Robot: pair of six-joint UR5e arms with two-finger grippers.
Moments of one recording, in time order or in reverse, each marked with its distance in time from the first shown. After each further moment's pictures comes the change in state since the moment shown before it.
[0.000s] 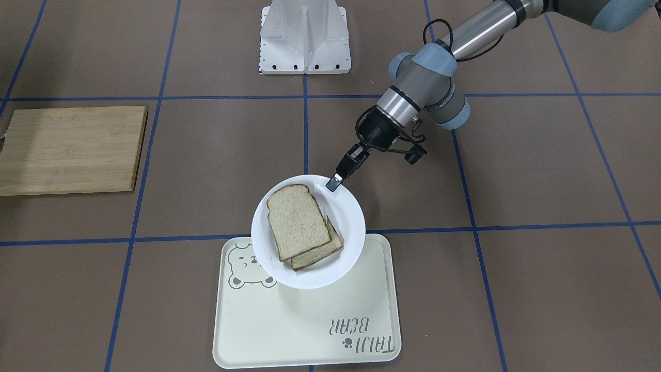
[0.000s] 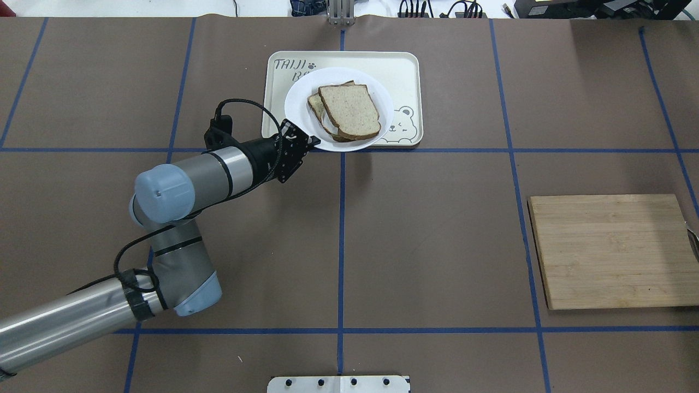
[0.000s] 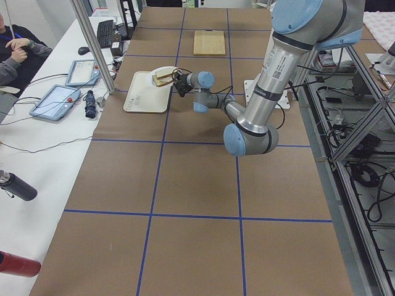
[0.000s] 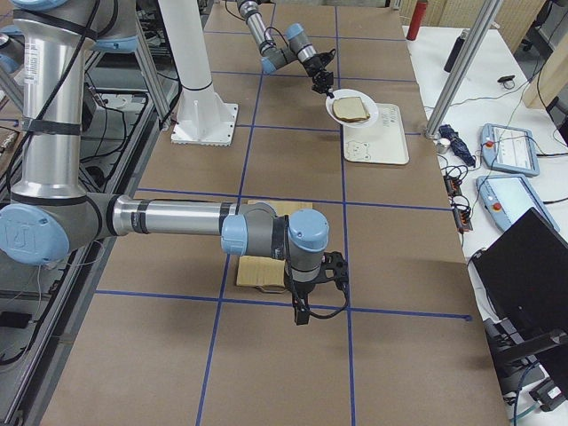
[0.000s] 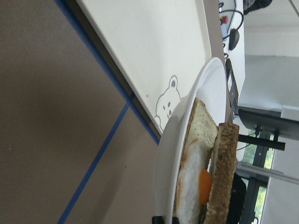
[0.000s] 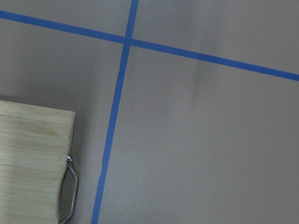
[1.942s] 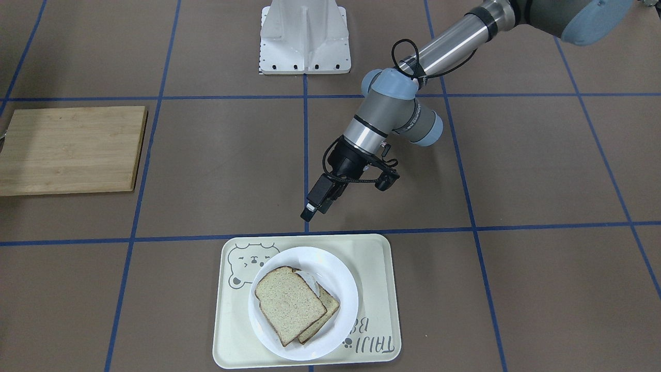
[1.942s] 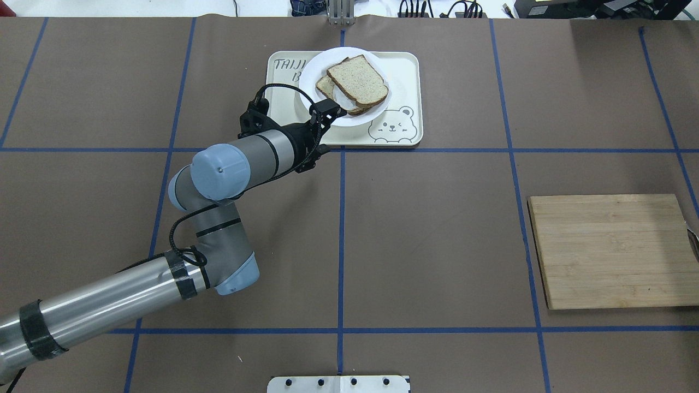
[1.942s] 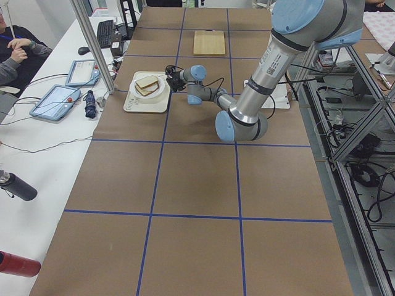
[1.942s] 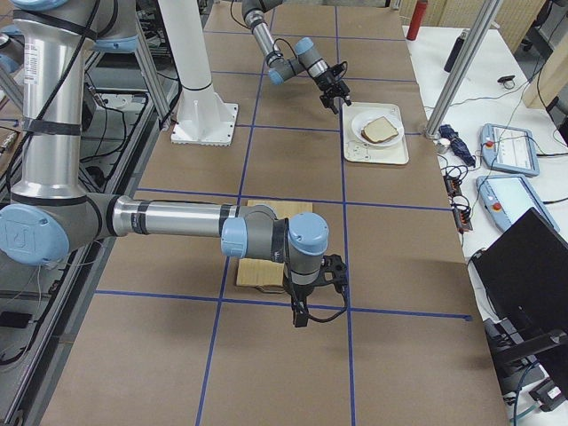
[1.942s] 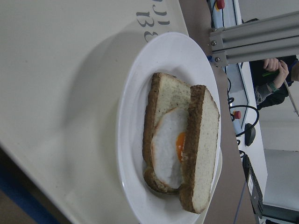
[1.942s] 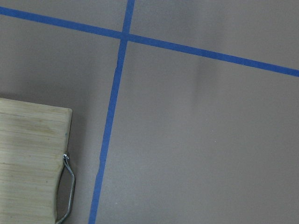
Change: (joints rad) left arm -0.004 -0.112 0.108 0.064 -0.056 0.157; right arm 0.000 0.000 -0.012 0.000 0.000 -0.005
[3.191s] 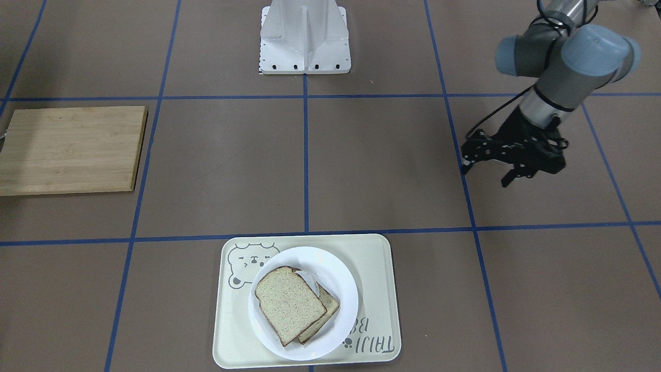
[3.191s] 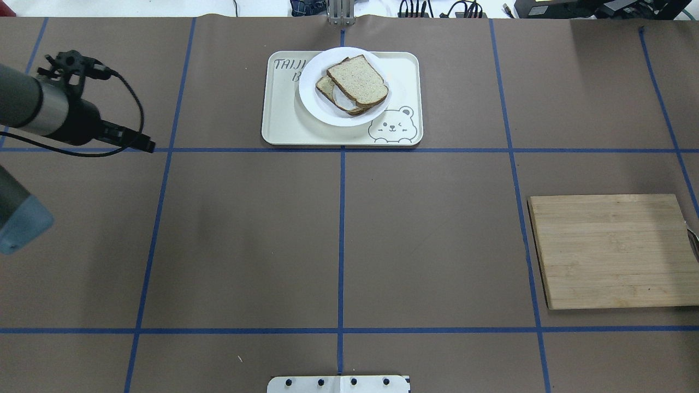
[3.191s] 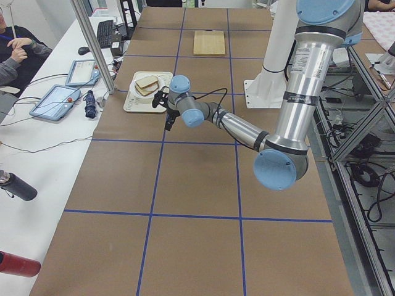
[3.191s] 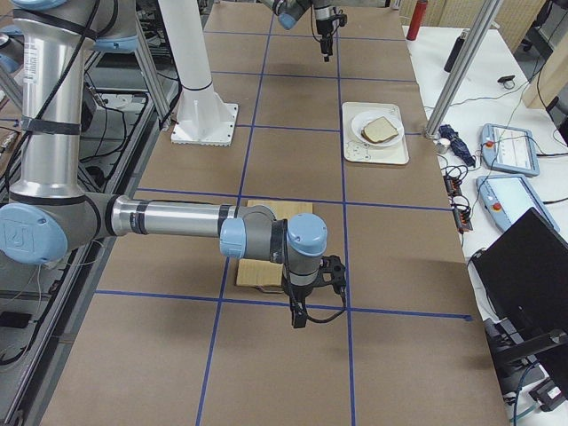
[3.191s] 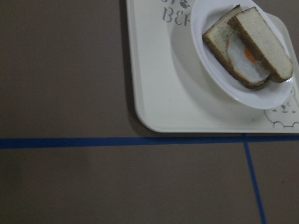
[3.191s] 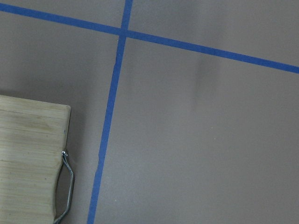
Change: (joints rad) left arm -0.444 0.548 -0.516 0.674 -0.633 1.521; right arm 0.000 -0.006 0.000 0.001 -0.001 -0.002
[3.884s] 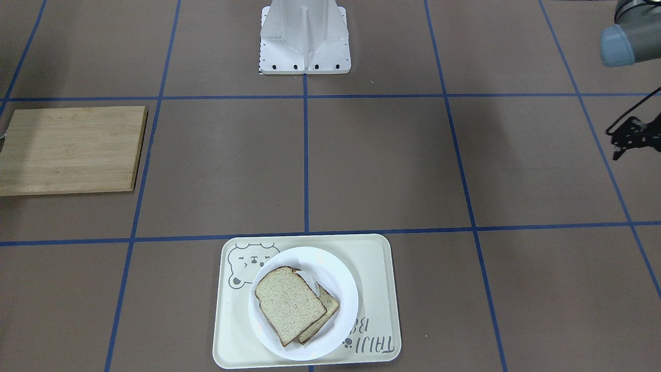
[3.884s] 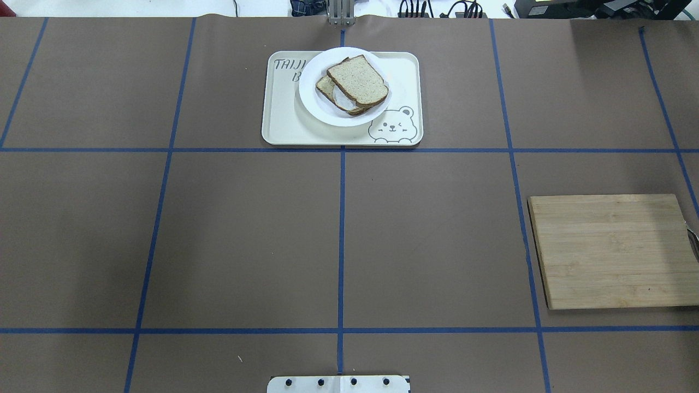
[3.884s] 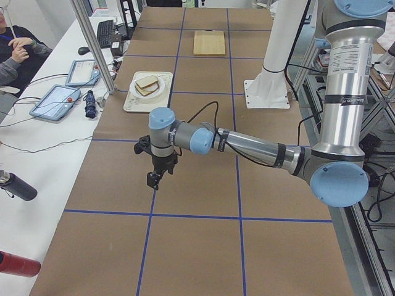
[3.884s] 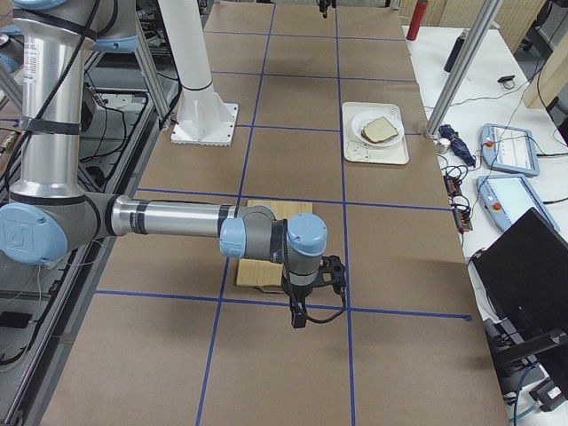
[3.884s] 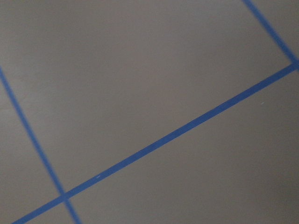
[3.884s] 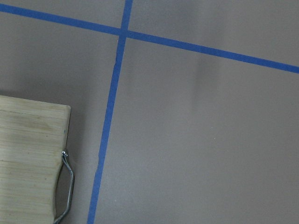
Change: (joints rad) left arm -0.453 0.143 0.010 0.525 -0.020 0.858; right arm 0.000 0.000 -0.001 0.001 0.000 0.001
